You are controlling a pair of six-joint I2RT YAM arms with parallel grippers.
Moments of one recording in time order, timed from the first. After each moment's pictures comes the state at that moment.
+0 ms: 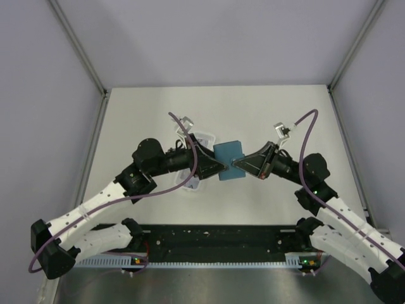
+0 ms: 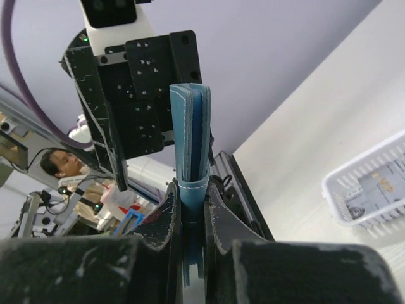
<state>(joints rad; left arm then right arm) -0.82 0.97 0.84 0.18 0.52 -0.72 0.59 0.72 0.52 0.42 -0.60 0.95</state>
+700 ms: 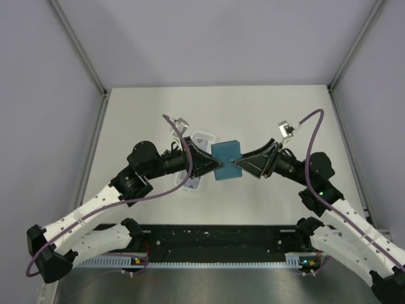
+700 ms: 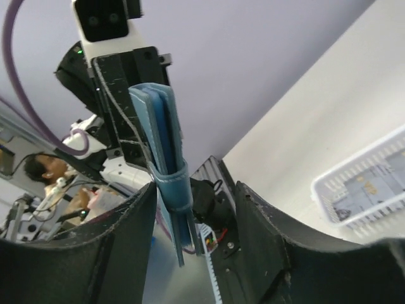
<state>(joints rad) -0.82 0.94 0.83 0.19 0.50 -0.71 0.59 0.71 0.55 0.41 -0.58 0.96</state>
